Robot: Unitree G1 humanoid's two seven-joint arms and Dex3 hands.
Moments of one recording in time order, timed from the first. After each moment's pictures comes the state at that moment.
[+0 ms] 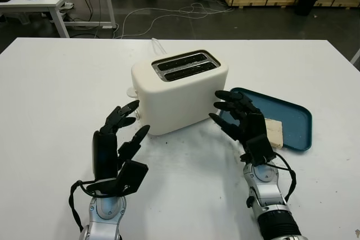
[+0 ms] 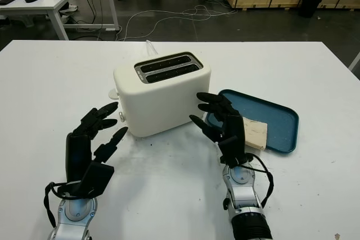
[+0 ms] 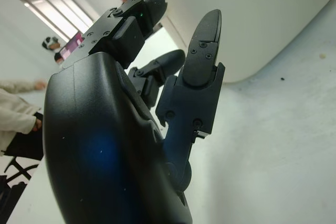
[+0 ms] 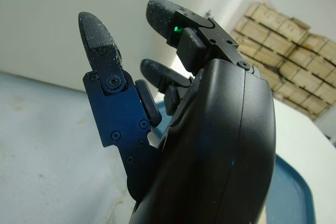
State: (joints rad) left arm 0.21 -0.03 -0.12 -0.24 0.39 -0.16 0.30; right arm -0.17 -0.04 -0.02 0.47 -0.03 -0.49 0.02
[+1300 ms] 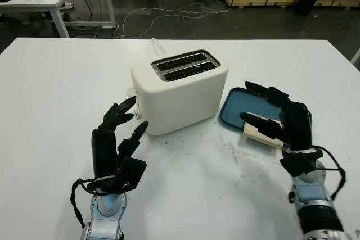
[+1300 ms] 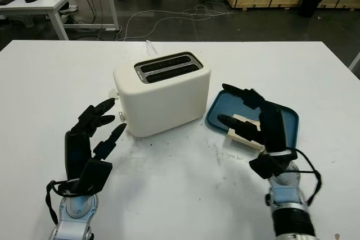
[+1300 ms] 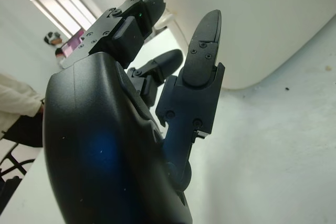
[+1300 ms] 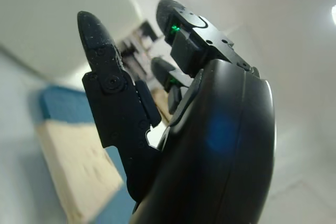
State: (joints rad) left arm 0.19 -0.04 -0.10 -0.22 0.36 -0.18 0.32; right arm -0.19 -0.38 -0.15 0.53 -0.37 -0.84 -0.08
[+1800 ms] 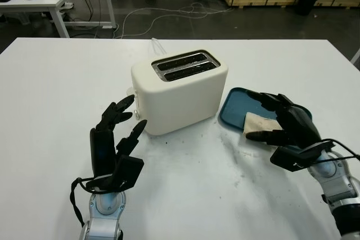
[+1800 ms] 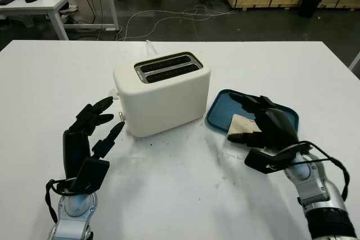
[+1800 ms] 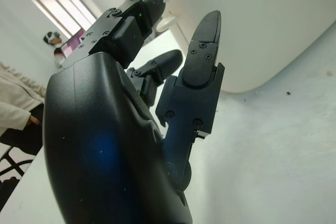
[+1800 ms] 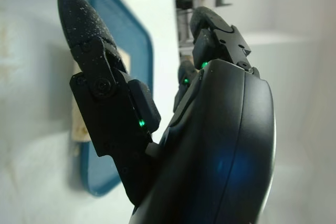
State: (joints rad) left arm 0.18 -0.04 -0.10 -0.22 0.35 -0.18 0.31; right arm -0.13 -0.58 0.00 0.32 -0.52 -0.45 0.11
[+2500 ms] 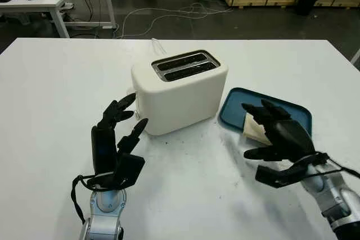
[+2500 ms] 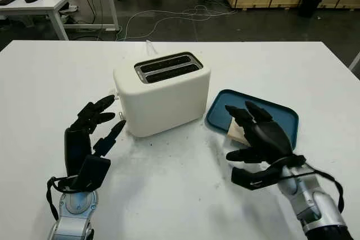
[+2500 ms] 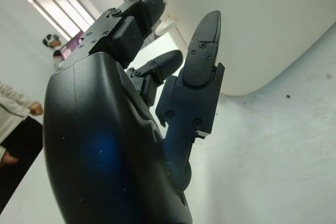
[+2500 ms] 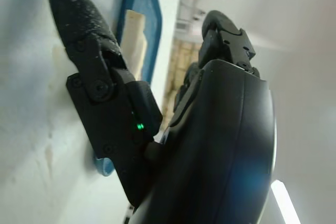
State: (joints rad) left arm 0.17 -0.04 -0.10 -0.21 0.35 -0.18 0.31; right arm -0.03 -0.57 0.16 0.28 -0.88 -0.28 -0.32
